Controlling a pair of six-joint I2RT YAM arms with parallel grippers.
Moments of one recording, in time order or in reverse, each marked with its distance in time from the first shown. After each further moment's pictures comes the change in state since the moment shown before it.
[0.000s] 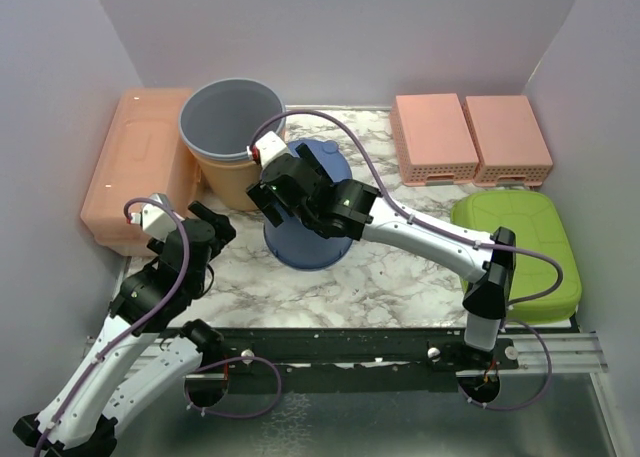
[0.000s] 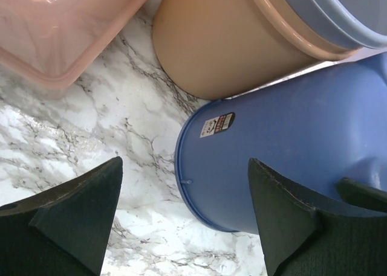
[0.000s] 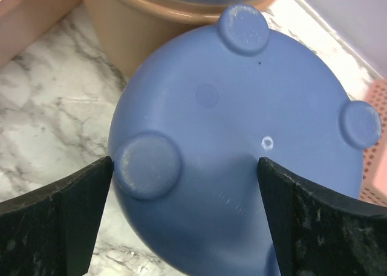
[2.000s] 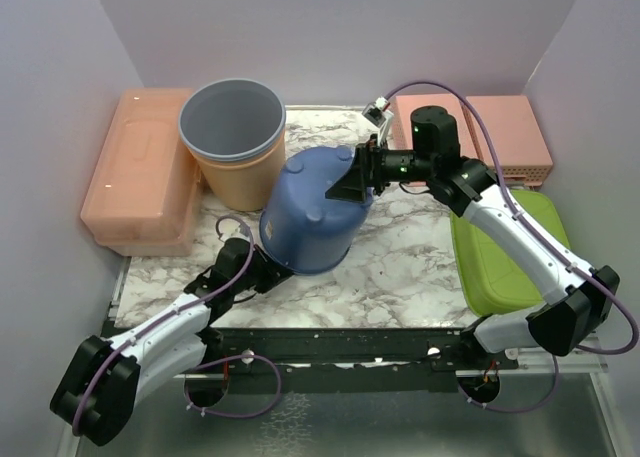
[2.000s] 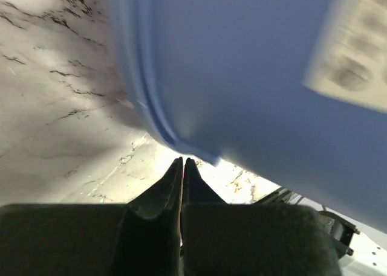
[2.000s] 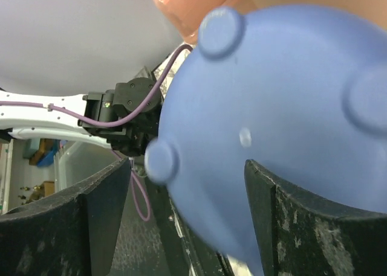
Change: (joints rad) left arm 0.095 0.282 -0.681 0.926 0.889 -0.145; right arm -0.567 -0.481 -0.534 0.300 -1.266 0.322
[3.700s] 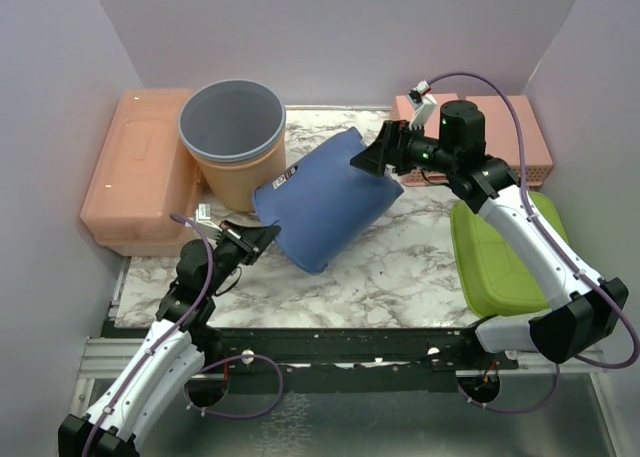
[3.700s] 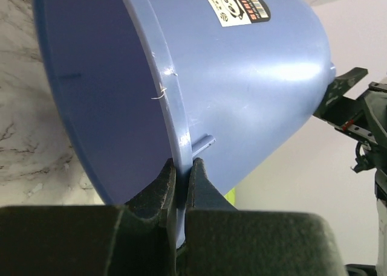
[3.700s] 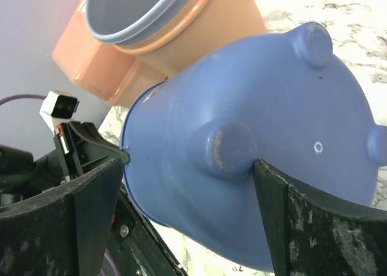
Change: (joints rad) left arm 0.120 -0.361 0.075 0.040 -0.035 -0.080; right arm -0.134 -0.039 -0.047 0.021 0.258 0.077
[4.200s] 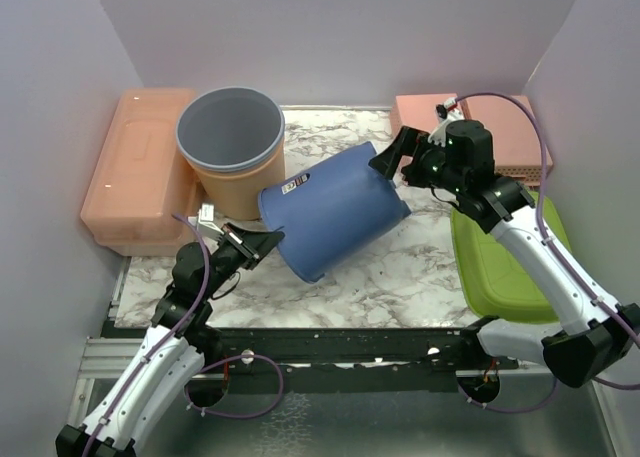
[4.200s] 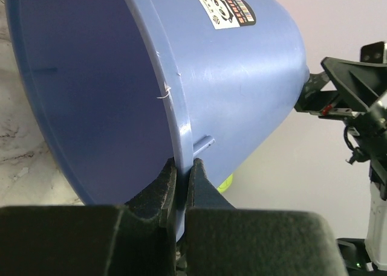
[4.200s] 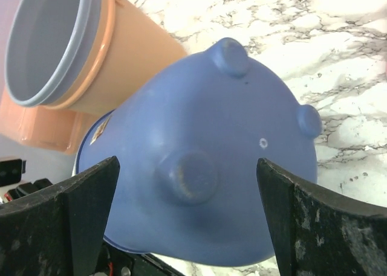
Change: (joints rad) left arm -0.005 -0.060 0.025 -0.074 0.084 0.043; right arm 0.042 -0.148 -0.088 -0.119 0.393 0.141
